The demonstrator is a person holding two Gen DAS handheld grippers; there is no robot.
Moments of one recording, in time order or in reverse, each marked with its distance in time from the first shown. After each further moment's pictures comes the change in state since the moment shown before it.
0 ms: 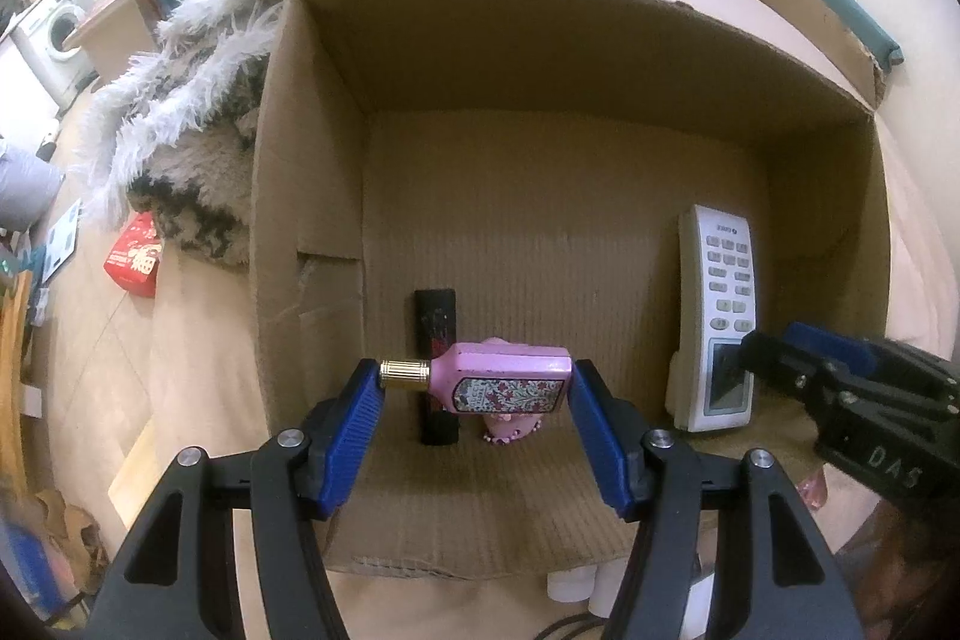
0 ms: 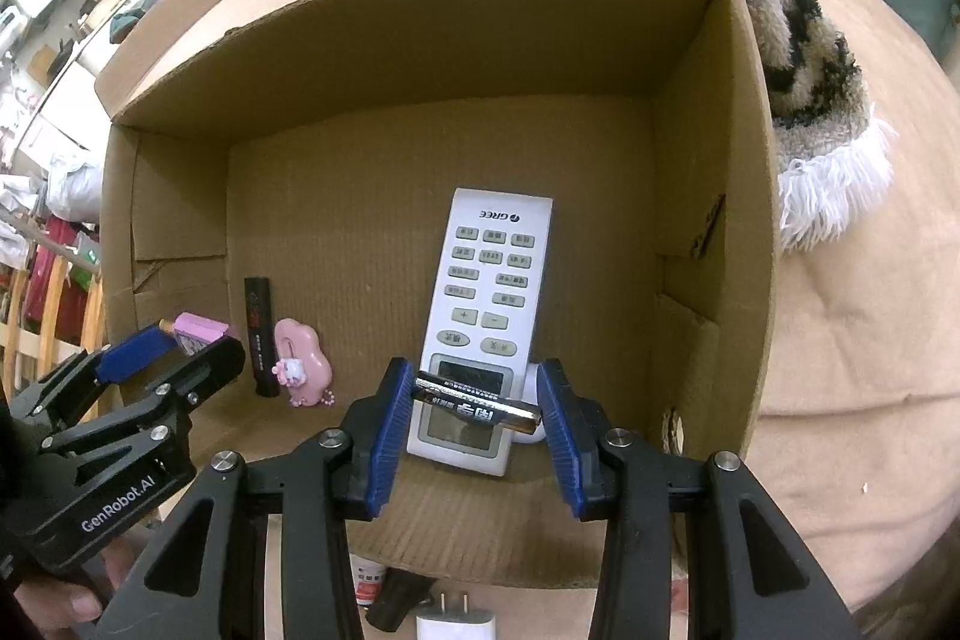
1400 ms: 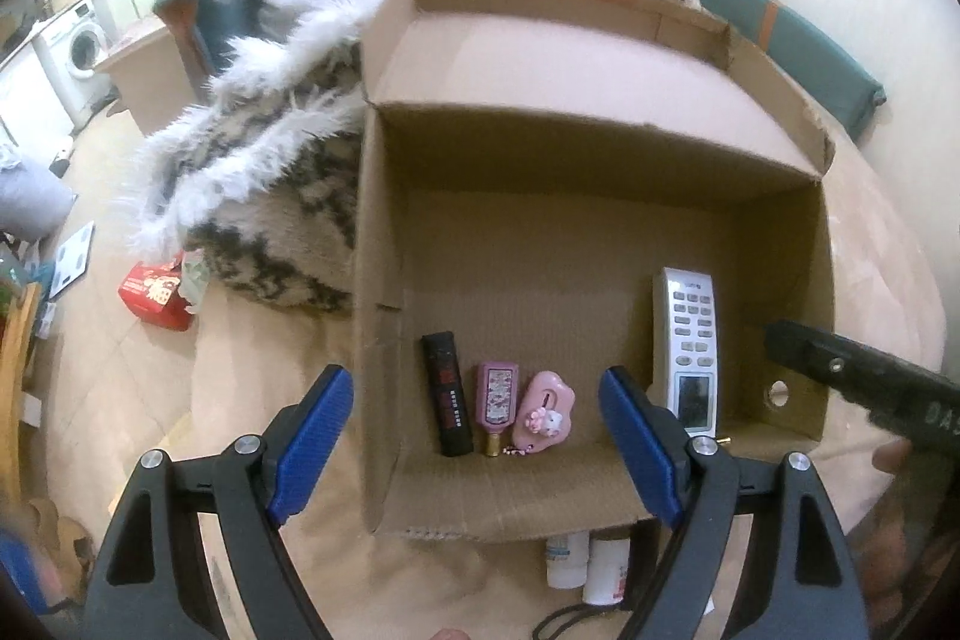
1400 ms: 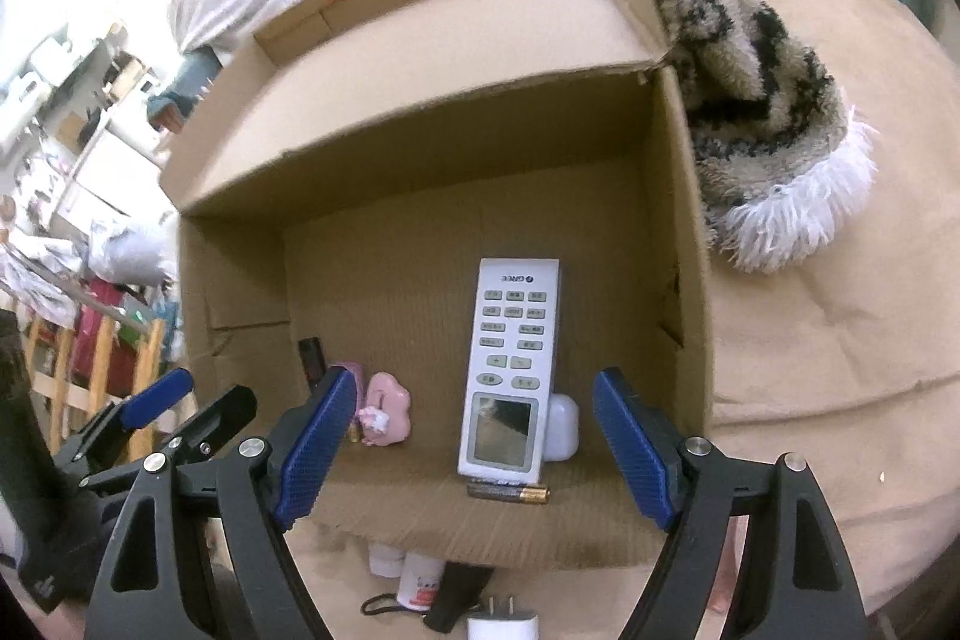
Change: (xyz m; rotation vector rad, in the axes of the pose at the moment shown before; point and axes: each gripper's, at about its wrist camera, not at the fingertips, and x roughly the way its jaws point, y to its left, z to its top) left arm -0.067 0.010 -0.002 -0.026 -0.149 -0.009; right arm -0.052 -0.021 -0.001 0.099 -0.130 0.136
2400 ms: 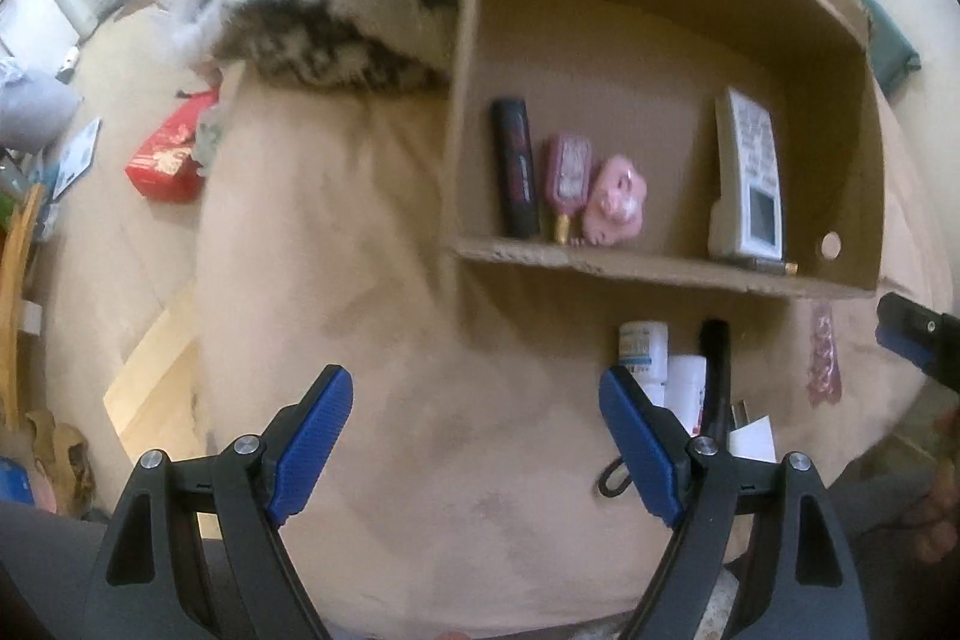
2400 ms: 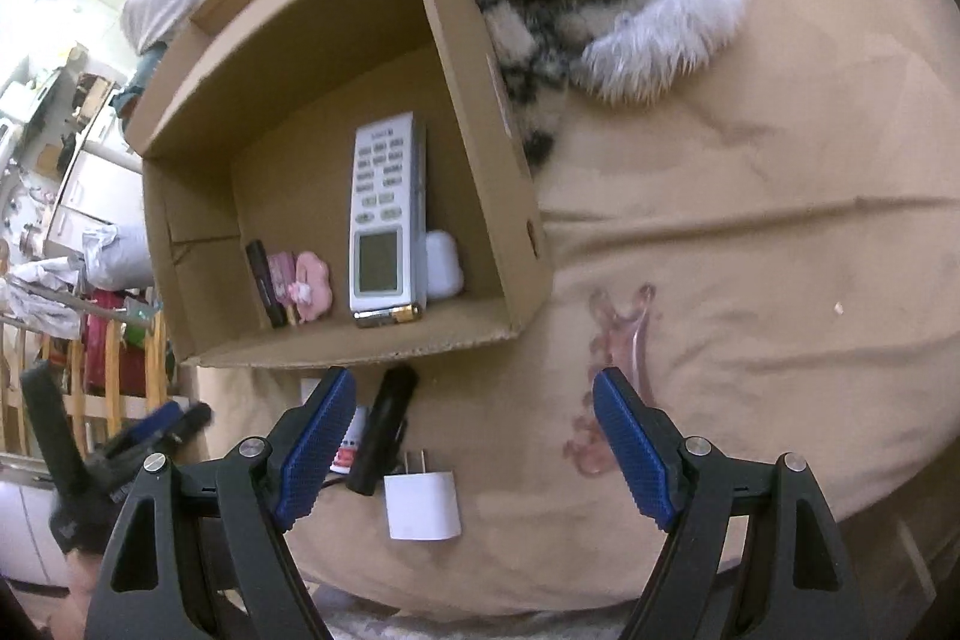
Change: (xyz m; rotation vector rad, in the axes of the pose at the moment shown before) left arm 0.021 0.029 -0.087 -0.067 0.273 0.019; right arm -0.014 -0.069 -0.066 0.127 0.165 -0.013
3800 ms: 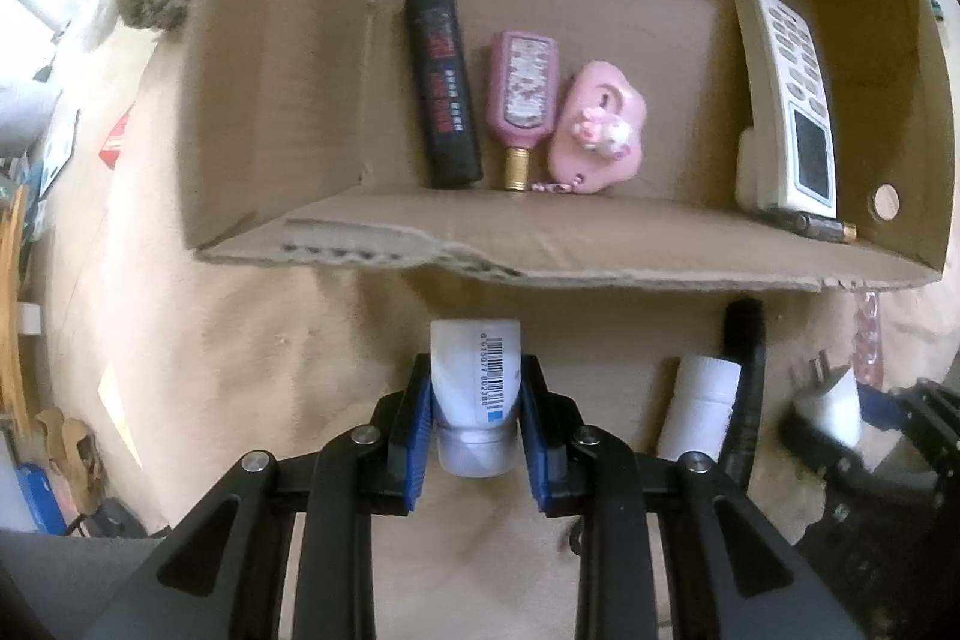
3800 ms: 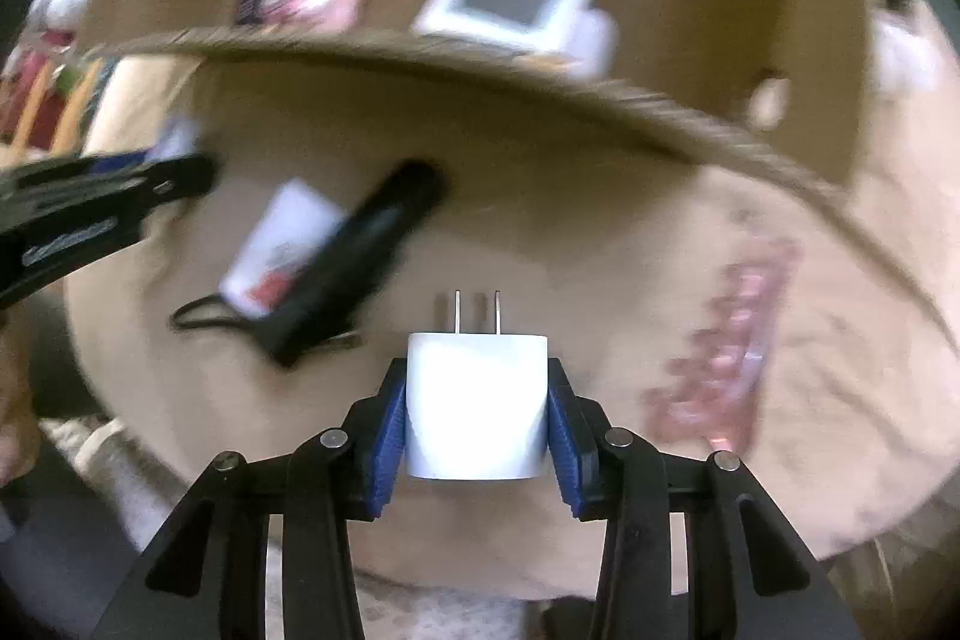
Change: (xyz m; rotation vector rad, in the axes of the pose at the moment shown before) left arm 0.070 -0.030 0.011 0.039 0.147 0.031; right arm 0.087 0.065 -0.057 -0.428 0.261 -0.306
